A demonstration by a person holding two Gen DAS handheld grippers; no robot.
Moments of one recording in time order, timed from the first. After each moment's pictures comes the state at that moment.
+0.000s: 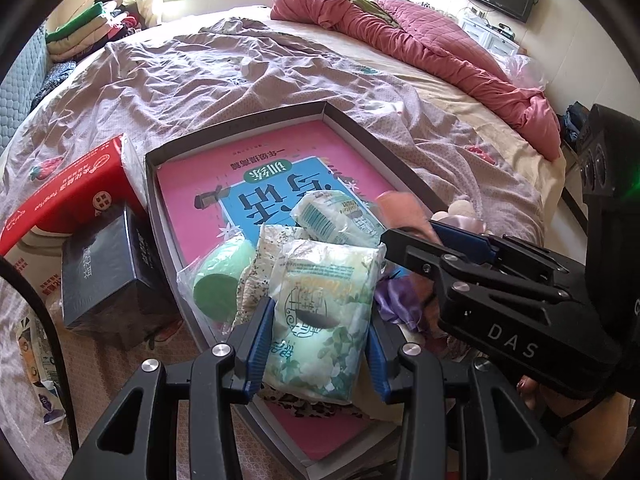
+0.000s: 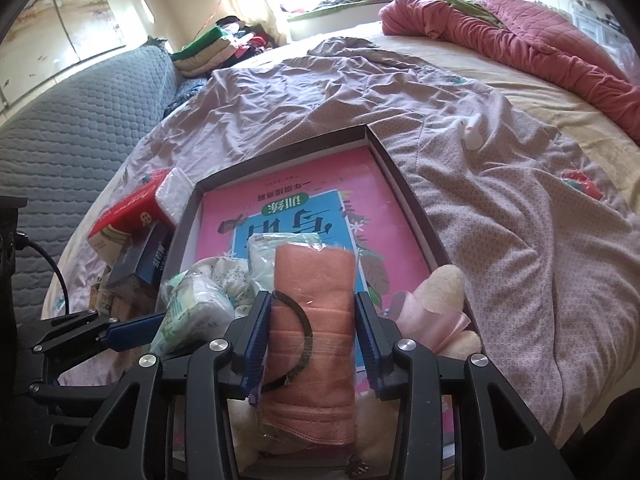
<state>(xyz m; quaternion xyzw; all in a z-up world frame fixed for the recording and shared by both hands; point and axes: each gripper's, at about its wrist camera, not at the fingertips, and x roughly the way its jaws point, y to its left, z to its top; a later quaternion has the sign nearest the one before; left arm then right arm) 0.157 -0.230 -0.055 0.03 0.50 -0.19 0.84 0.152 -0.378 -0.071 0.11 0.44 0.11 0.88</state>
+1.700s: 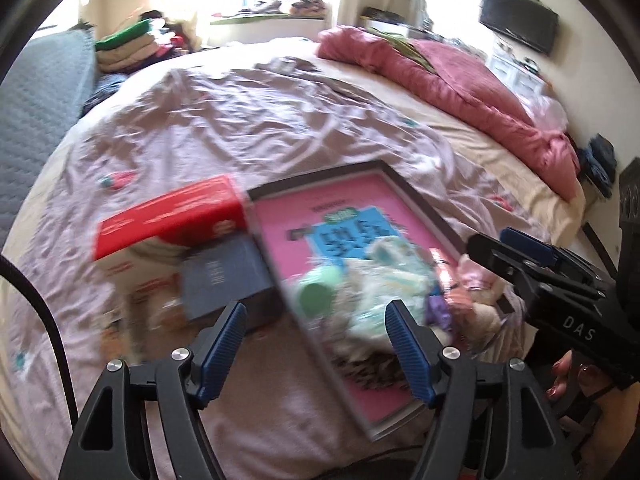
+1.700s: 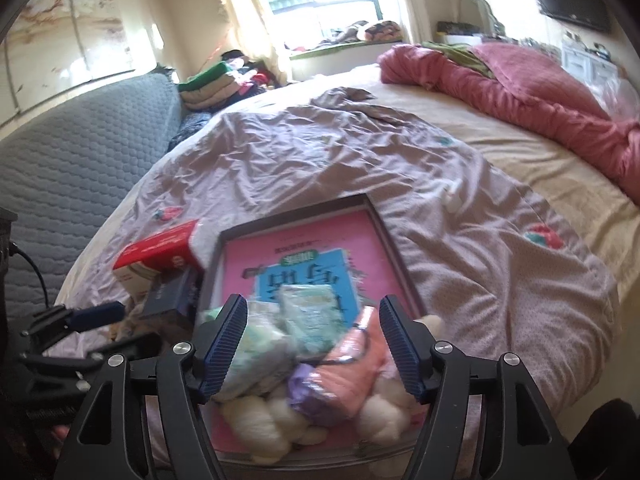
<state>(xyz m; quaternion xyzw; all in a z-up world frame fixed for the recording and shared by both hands) 0.131 -0.156 0.014 0.01 0.45 -0.12 0.88 0.122 -0.361 0.001 0.09 0.38 0.10 0.92</state>
